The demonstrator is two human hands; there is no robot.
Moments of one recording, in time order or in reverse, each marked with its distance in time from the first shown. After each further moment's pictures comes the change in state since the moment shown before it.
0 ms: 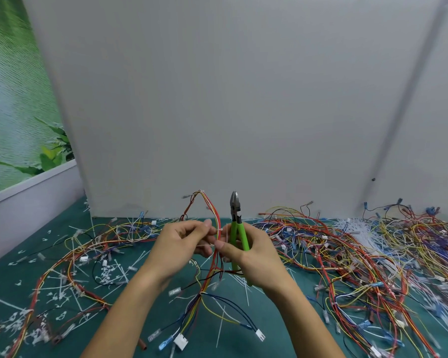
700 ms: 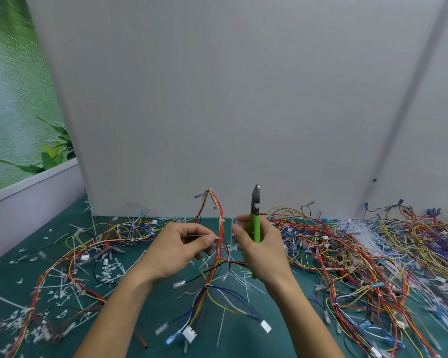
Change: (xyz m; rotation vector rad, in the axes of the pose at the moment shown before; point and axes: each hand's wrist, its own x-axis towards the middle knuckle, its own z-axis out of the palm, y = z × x) left_hand 0.000 0.001 -0.016 0.264 -0.149 0.043; right_hand 0.003 -0.001 -0.001 0.013 0.268 0.004
